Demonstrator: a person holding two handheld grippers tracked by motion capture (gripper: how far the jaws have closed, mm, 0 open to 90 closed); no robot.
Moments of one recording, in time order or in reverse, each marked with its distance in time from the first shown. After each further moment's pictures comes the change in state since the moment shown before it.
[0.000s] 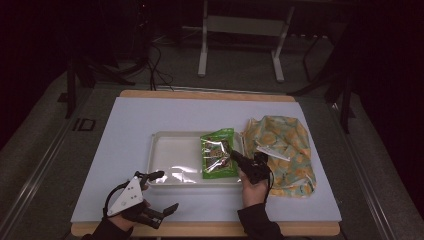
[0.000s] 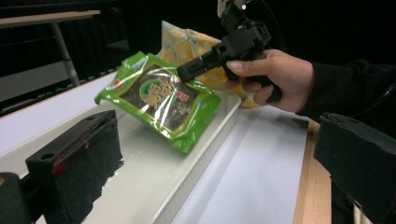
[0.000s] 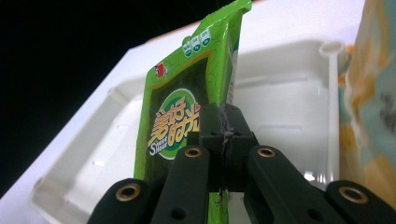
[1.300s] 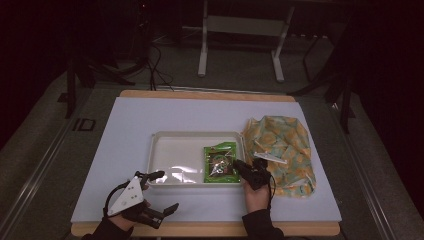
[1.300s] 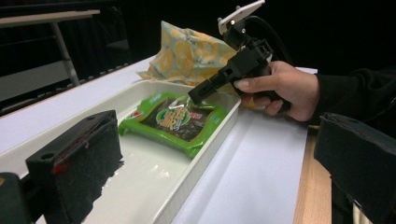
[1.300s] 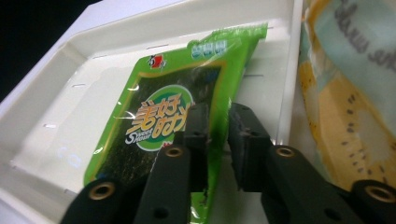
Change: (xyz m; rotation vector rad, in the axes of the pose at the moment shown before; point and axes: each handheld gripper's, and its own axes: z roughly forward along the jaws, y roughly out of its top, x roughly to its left) left arm 0.000 0.000 0.001 0.001 -0.002 -0.001; right arm -0.011 -0.016 0.001 0.122 -0.118 -0.054
